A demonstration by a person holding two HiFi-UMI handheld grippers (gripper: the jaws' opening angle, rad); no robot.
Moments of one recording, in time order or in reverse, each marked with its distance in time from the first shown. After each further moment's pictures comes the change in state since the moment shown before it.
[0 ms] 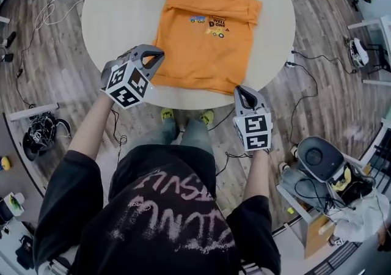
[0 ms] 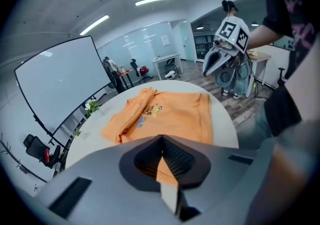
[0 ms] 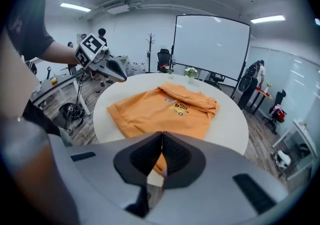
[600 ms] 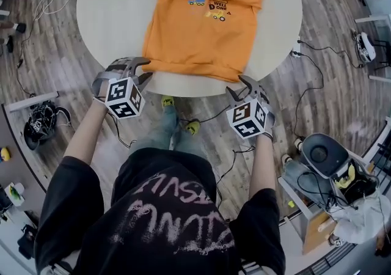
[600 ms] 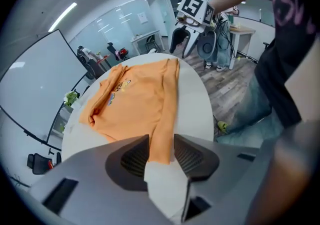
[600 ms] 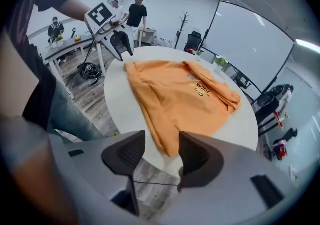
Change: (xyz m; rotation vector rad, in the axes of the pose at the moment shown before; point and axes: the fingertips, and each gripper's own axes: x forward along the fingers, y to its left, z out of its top) left arm 0.008 -0.096 -0.080 0.200 0.245 -0.106; right arm 0.032 0.020 -0.085 -0.353 0.222 0.112
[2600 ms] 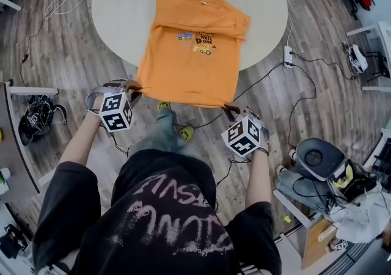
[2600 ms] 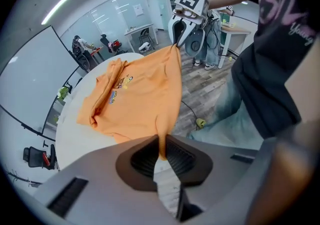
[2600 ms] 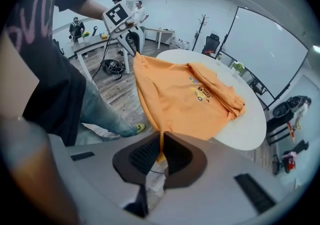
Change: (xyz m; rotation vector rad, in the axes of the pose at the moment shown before) left arm -0.067 -0.141 -0.005 -0.027 0.086 -0.098; right arm -0.088 0.109 -0.063 -0.123 0.010 0.156
